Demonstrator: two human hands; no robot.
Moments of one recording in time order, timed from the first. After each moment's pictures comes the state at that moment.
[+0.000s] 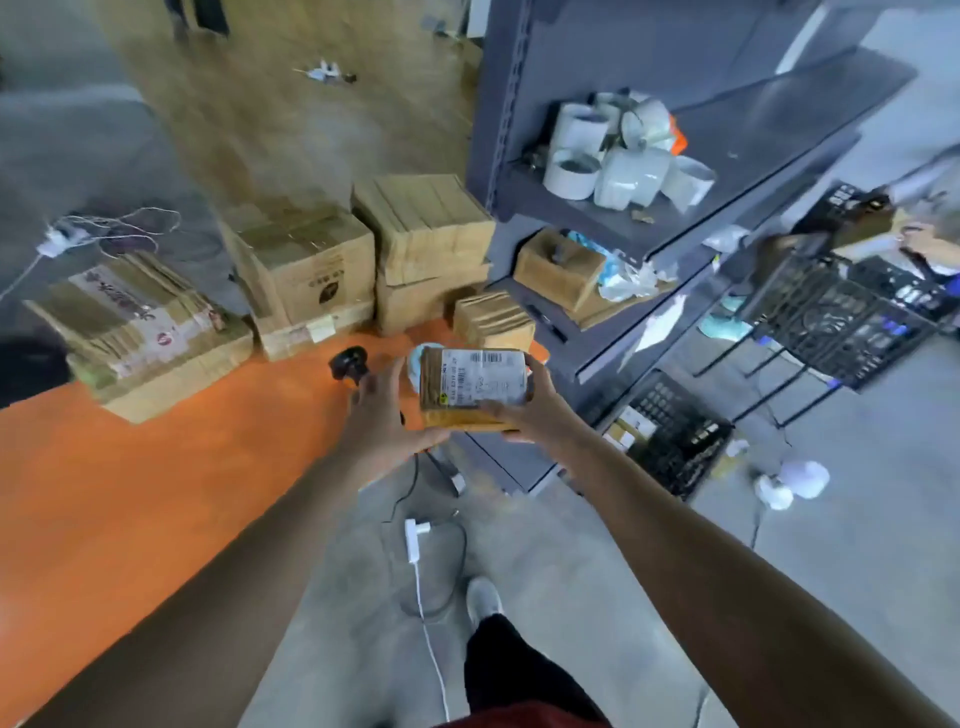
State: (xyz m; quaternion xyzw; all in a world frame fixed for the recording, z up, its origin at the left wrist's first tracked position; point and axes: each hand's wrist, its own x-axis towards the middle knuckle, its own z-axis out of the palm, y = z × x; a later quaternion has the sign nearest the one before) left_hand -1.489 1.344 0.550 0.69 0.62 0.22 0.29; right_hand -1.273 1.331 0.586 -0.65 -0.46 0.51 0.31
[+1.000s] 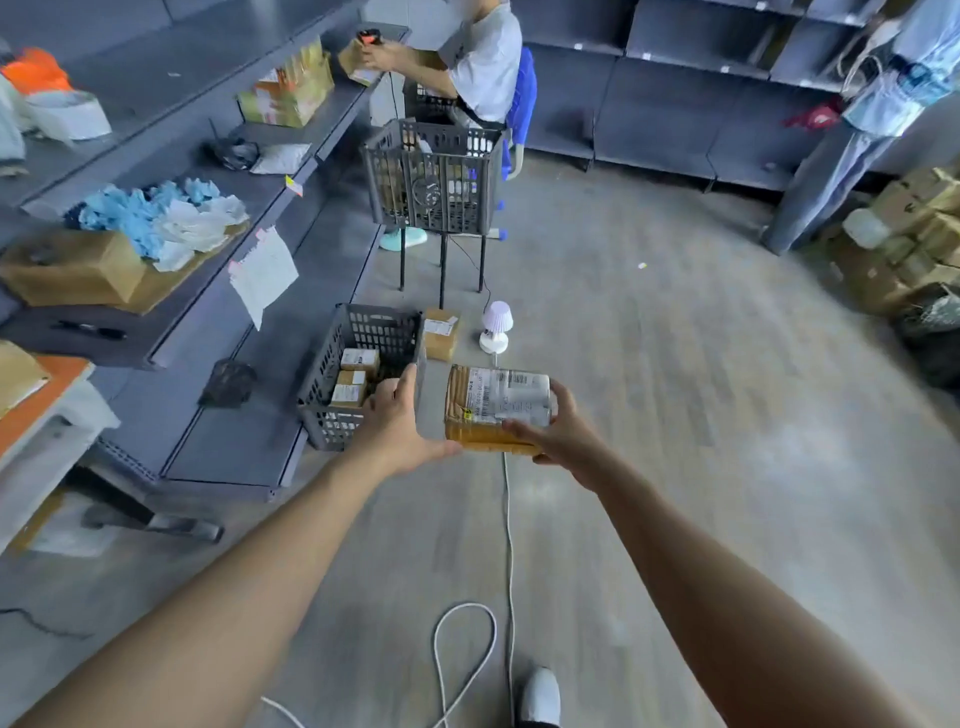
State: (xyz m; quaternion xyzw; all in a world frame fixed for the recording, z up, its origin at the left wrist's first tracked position) left_hand -1.008 1.037 0.576 0.89 0.34 -0.02 0.30; right_hand -0.854 0.865 0.558 -0.80 -0.19 0.33 0.47
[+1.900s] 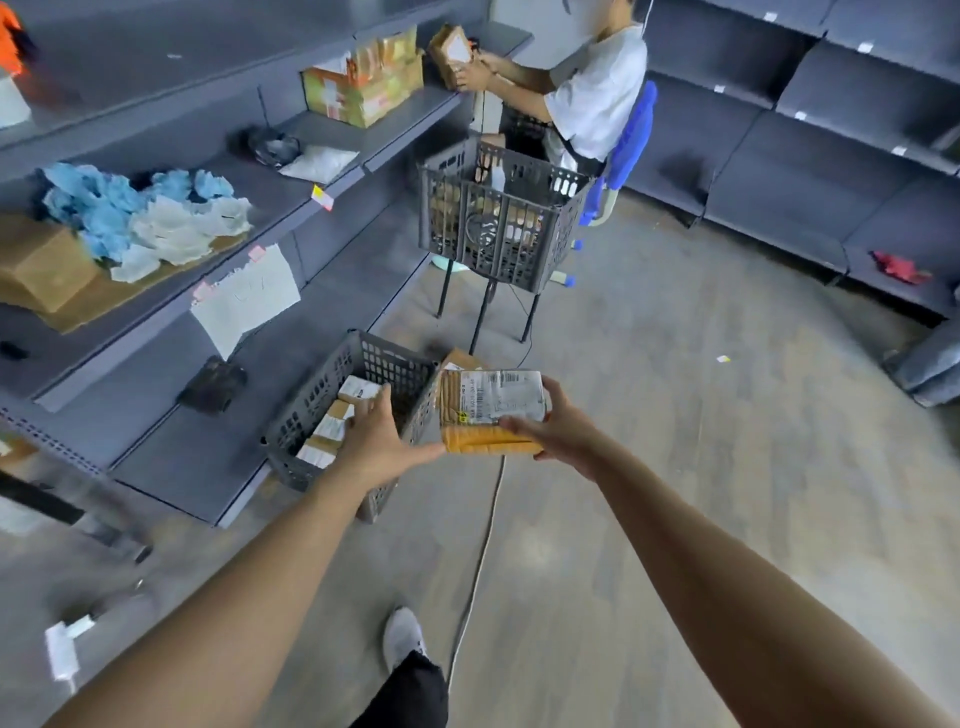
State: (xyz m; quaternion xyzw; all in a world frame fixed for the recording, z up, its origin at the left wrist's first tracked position) left_hand -0.740 1.189 0.538 0.76 0.52 0.00 0.39; right_hand -0.525 1.072 0.569 -0.78 -0.35 0.40 0.32
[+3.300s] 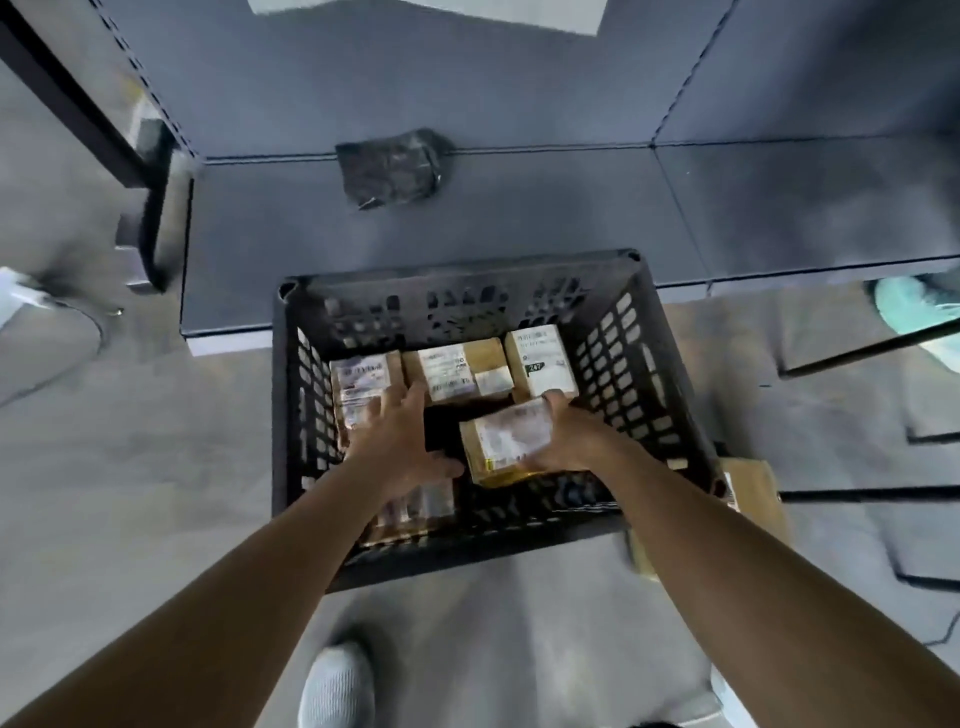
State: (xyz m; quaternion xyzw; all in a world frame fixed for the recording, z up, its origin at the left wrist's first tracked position) left_hand -0.649 1.499 -0.043 0.48 0.80 0.02 0.37; right_hand -0.454 1.630 -0.079 -0.52 -0.73 0.37 -0.26
